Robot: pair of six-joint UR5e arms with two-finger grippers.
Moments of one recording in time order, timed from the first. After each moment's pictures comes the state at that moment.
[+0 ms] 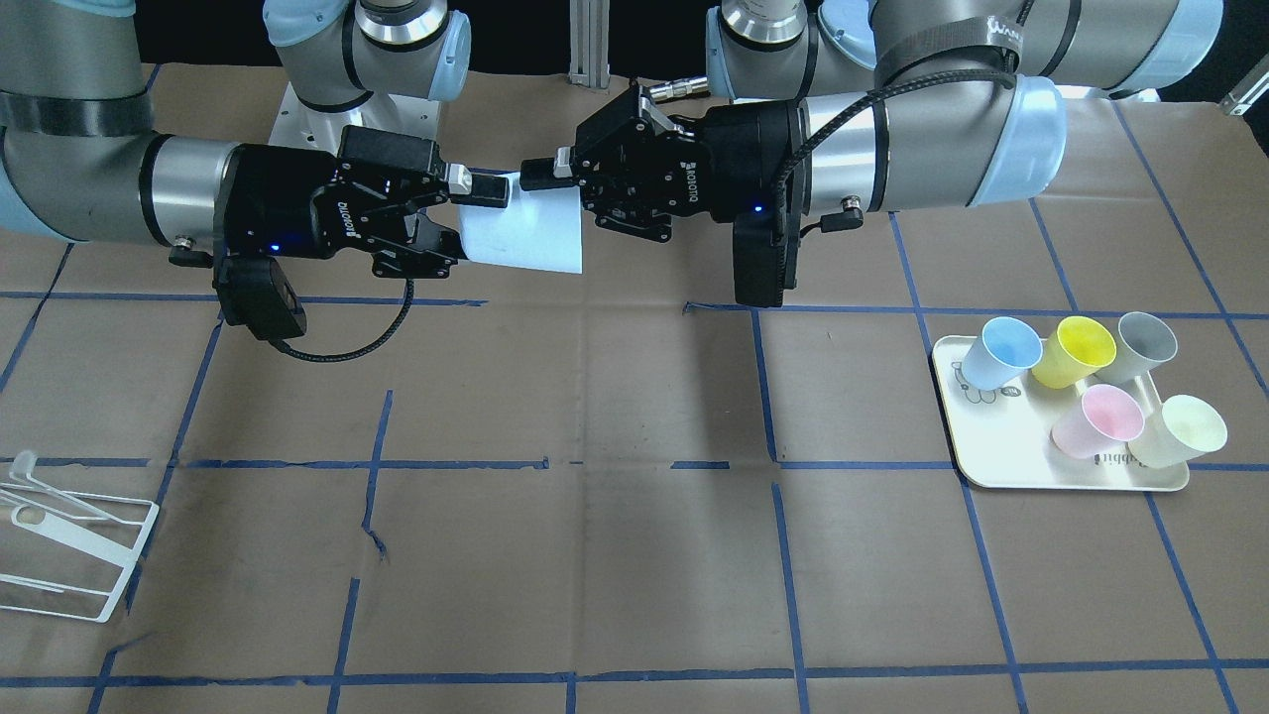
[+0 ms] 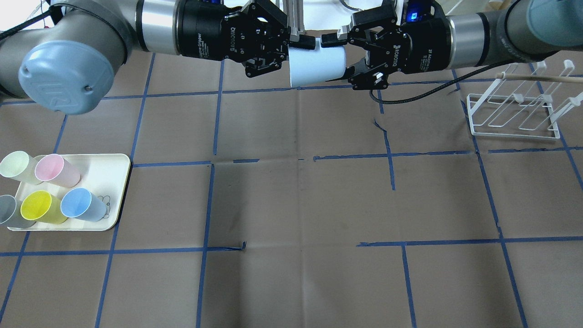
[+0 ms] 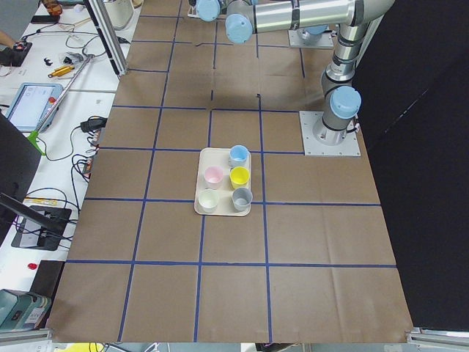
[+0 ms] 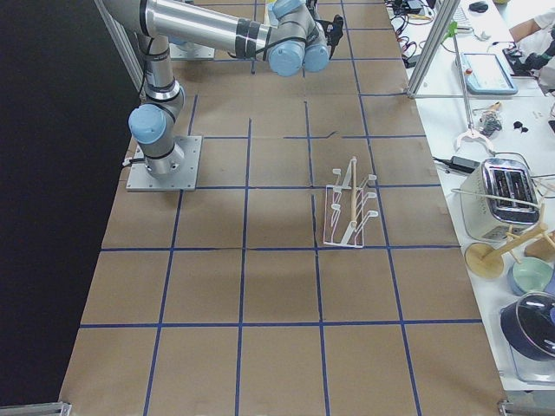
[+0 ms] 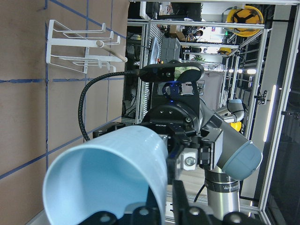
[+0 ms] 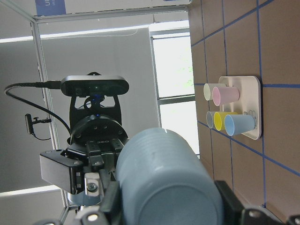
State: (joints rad) left arm -1.58 -1.69 -1.63 -1.62 0.22 0.13; right arm 1.41 -1.41 1.58 -0.76 -0.20 -0.89
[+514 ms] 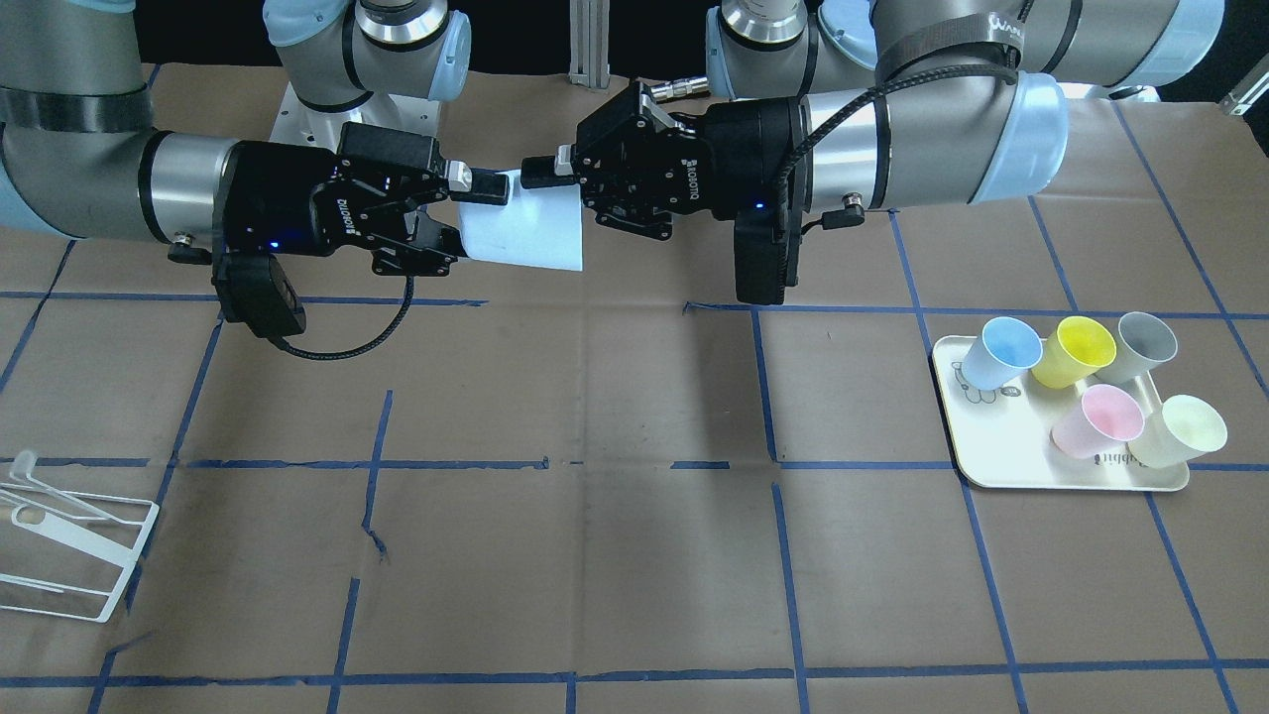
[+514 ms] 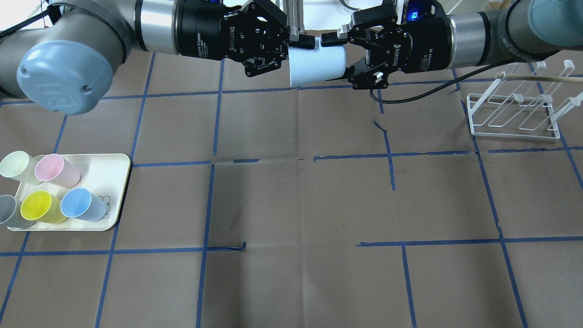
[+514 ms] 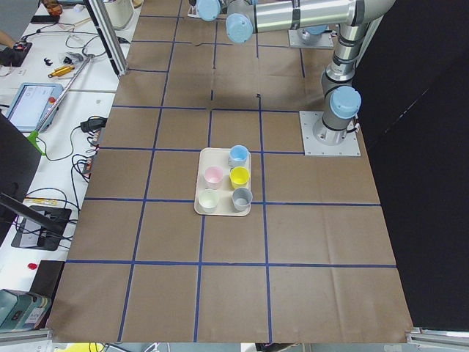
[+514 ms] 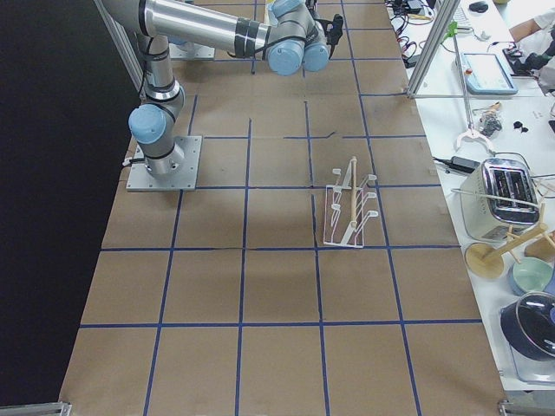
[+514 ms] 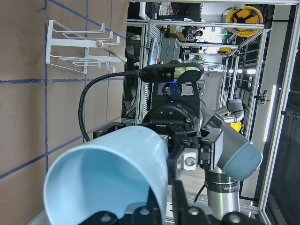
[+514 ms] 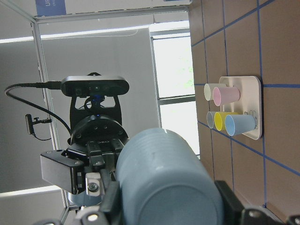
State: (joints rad) left arm -1.58 -1.69 -1.63 -1.62 0.22 0.13; right arm 1.41 -1.41 1.58 -0.76 -0.19 -0.89
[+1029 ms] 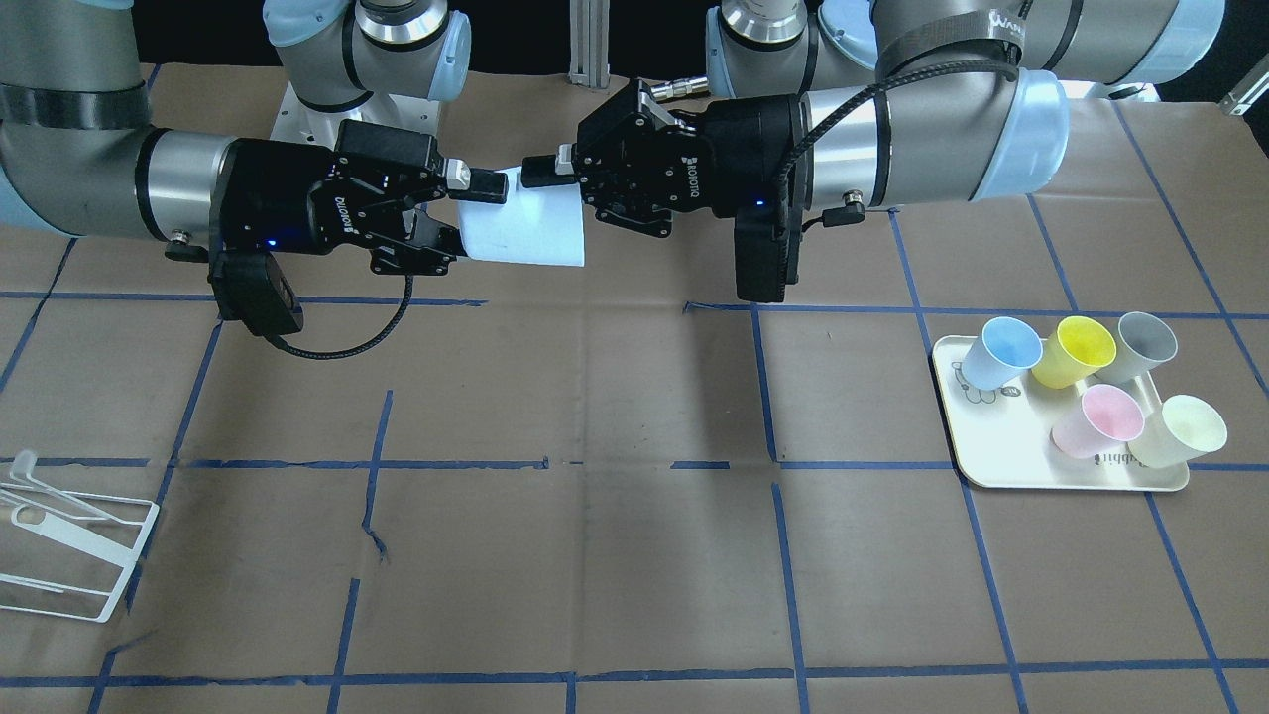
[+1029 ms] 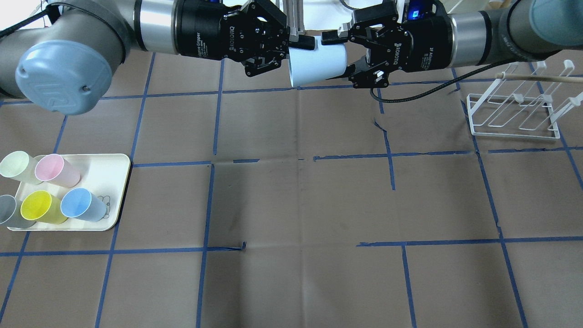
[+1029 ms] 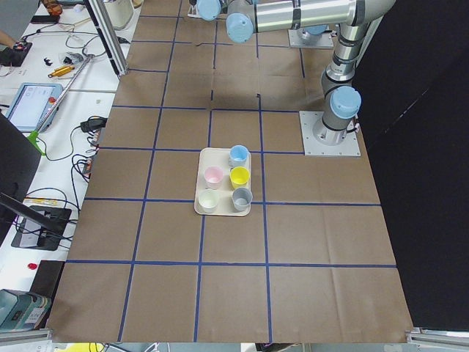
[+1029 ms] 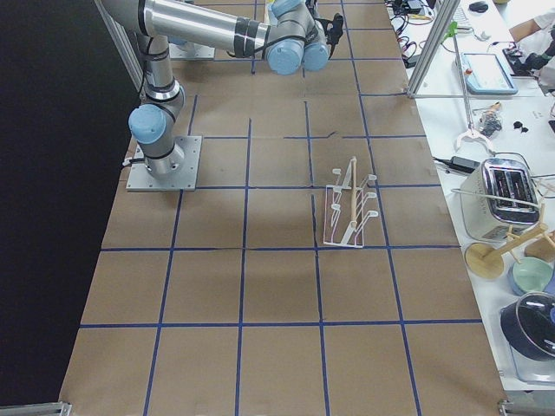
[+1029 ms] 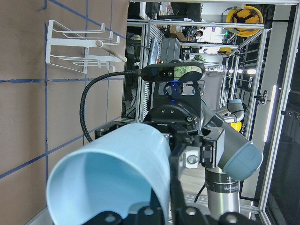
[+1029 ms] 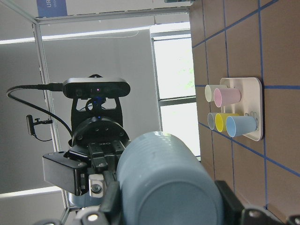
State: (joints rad) left arm -1.58 -1.68 -1.63 -1.62 0.22 0.13; right arm 1.41 -1.42 1.58 -0.76 -0.19 -0.89
